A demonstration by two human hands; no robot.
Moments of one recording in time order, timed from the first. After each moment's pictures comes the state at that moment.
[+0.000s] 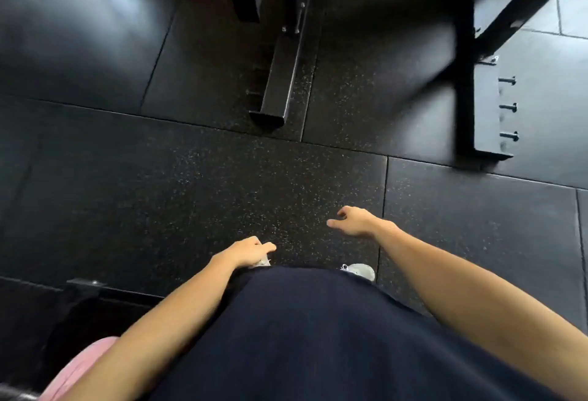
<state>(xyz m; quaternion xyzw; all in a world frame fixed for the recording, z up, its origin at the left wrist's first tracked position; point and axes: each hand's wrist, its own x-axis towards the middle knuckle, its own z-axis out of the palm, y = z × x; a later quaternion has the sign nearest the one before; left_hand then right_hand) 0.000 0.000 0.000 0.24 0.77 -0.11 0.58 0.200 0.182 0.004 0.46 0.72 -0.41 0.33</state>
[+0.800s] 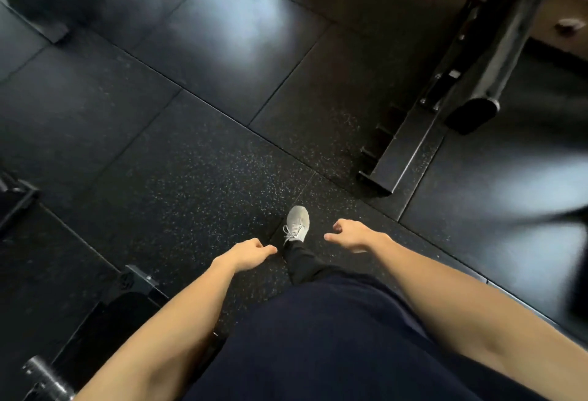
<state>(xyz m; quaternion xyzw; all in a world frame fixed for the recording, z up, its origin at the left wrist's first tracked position) -0.416 -0.062 -0.006 0.10 0.82 0.05 0.57 -0.293 0.173 -0.014 0.27 0.80 -0.34 0.41</state>
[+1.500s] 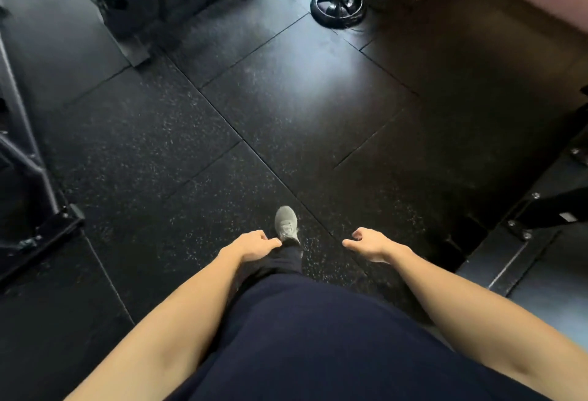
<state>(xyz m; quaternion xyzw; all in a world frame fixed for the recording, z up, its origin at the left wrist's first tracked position) -0.852 0.019 0.005 0.00 0.84 0.13 0.53 -0.750 0.291 -0.022 0.23 0.82 -0.31 0.42</state>
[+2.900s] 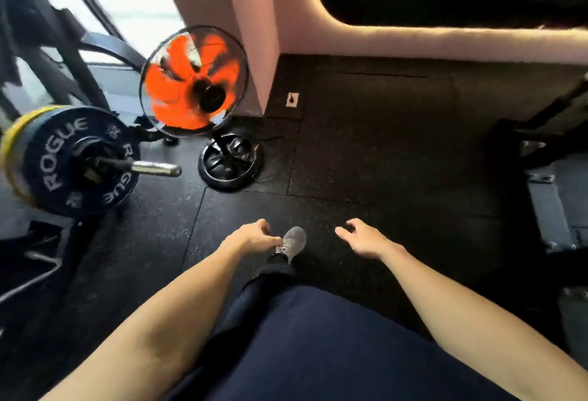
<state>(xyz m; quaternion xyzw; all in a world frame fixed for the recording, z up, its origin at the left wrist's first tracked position) -1.725 0.617 0.033 0.36 0.81 -0.06 0.46 -1.481 0.737 0.020 0.56 0.64 -0.49 0.20</state>
